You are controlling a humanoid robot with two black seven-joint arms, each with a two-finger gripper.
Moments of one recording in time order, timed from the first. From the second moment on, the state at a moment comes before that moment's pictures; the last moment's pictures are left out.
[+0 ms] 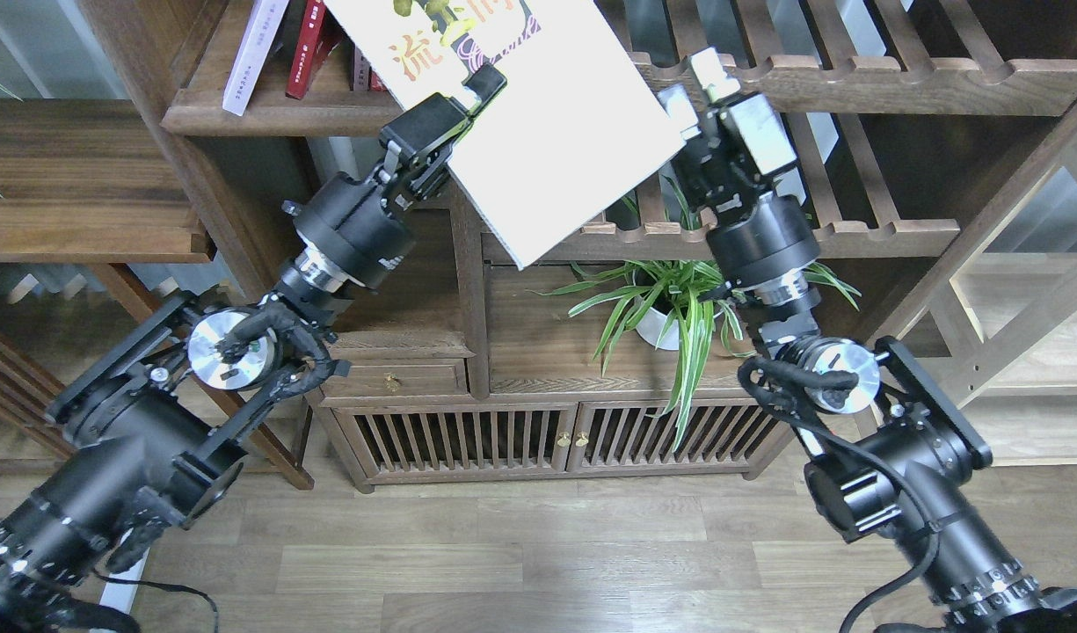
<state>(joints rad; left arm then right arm) -0.61 0.13 -0.94 -1.30 -0.28 -0.49 0.12 0.39 -0.11 1.21 1.29 0.28 0.58 -0.02</state>
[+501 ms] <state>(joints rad) -0.59 0.45 -0.94 -1.49 -0.20 -0.49 0.14 0.37 -0.17 1.27 1.23 0.27 0.58 -0.02</state>
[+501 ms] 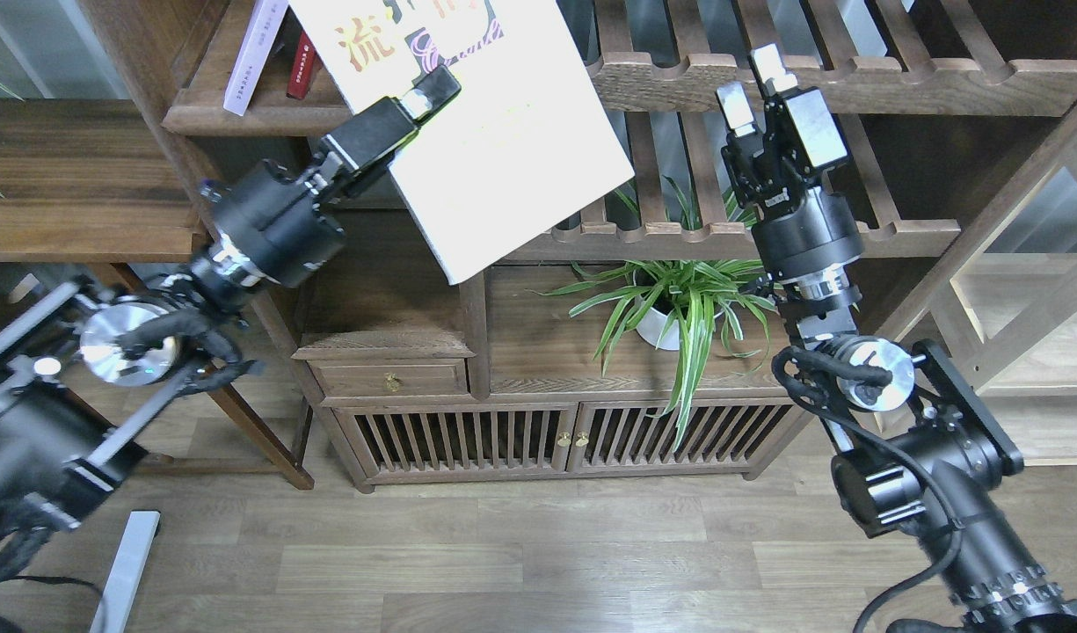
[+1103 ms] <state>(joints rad) -0.52 0.93 -1.12 -1.68 -0.11 -0.49 0.13 0.30 -0.26 1.26 1.11 0.20 0.58 -0.03</state>
